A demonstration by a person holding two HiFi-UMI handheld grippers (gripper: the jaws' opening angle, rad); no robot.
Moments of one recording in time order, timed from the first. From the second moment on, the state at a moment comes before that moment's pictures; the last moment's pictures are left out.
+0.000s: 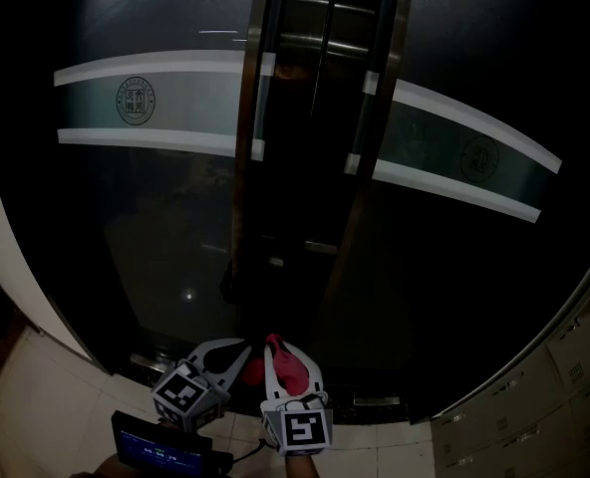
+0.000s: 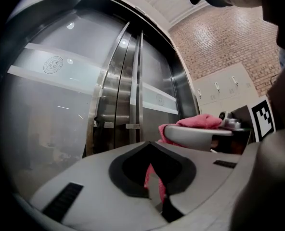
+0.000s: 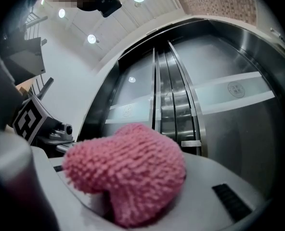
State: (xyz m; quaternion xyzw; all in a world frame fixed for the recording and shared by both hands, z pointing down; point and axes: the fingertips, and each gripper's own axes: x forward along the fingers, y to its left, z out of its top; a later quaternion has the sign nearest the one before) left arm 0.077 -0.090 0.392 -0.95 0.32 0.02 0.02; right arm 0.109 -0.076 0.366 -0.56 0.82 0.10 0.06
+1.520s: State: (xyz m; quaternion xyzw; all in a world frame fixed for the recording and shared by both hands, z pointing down) left arm 0.066 -0.090 0.394 -0.94 0.34 0.02 0.01; right arm 0.098 -0.074 0.367 -0.55 0.83 0.10 0.07
